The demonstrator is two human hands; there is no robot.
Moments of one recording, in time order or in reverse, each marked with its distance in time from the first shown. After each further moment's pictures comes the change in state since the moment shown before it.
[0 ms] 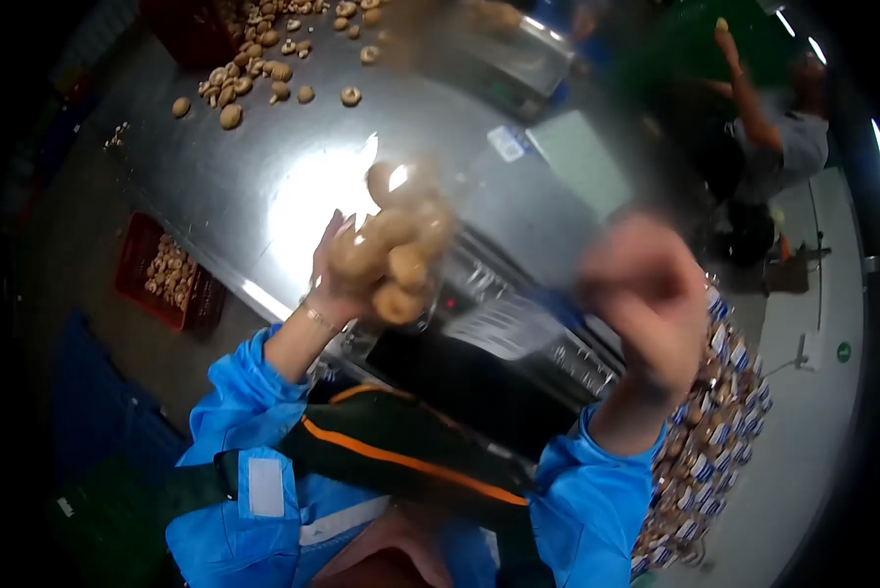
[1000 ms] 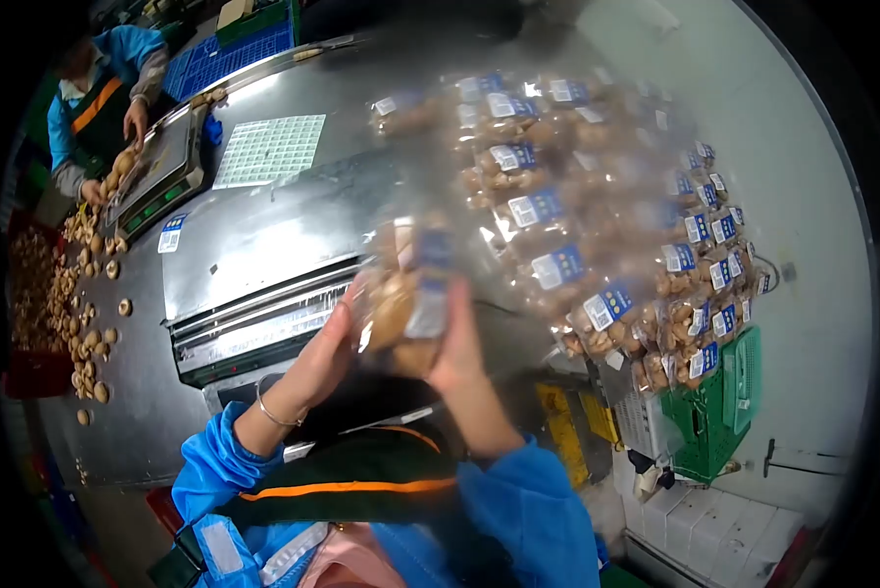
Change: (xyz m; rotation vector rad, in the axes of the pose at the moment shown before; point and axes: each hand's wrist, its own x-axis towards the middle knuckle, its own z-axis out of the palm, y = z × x) left_hand 0.106 -0.310 0.056 1.188 -0.357 -0.451; right_hand -0.306 0.088 -0.071 1.121 1.049 -0.125
